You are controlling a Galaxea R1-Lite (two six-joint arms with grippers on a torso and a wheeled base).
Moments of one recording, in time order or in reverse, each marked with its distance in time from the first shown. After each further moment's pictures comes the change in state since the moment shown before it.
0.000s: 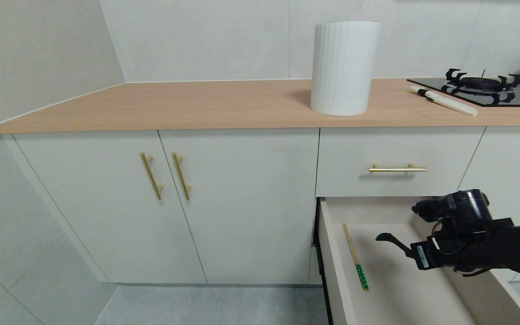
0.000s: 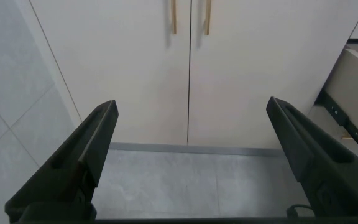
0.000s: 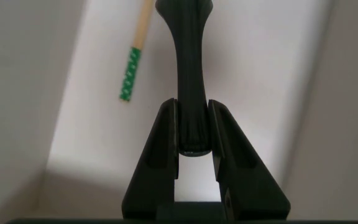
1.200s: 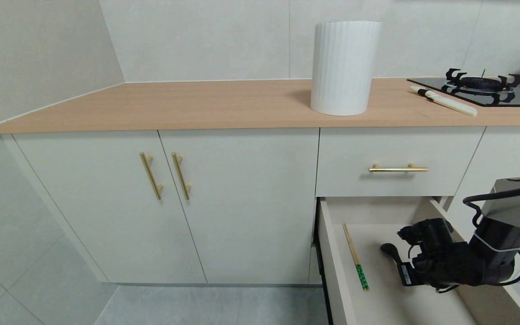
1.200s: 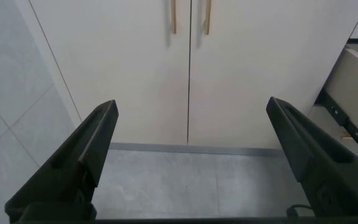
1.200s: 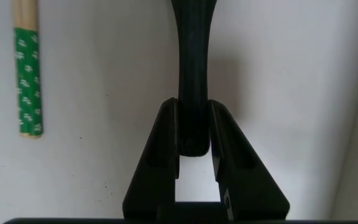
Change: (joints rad) left arm 0.000 0.000 0.000 0.000 0.000 0.000; right arm -0.026 0.370 -0.061 -0.190 -0.111 0.057
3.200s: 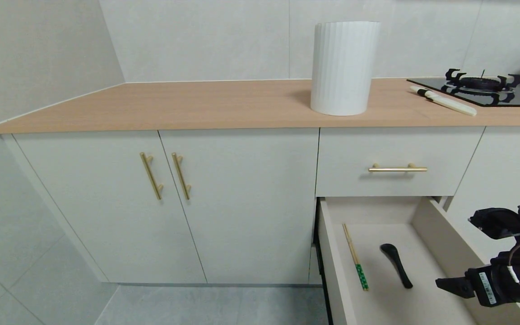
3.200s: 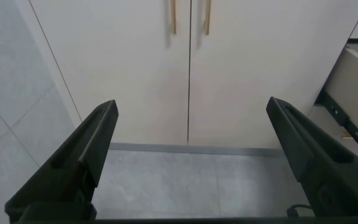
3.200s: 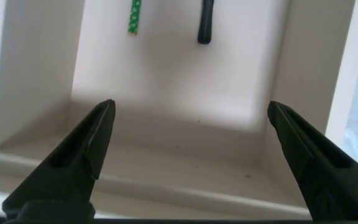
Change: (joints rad) left arm 0.000 0.000 0.000 0.000 0.000 0.002; right arm 0.069 -0.905 0.228 0.563 0.043 -0.017
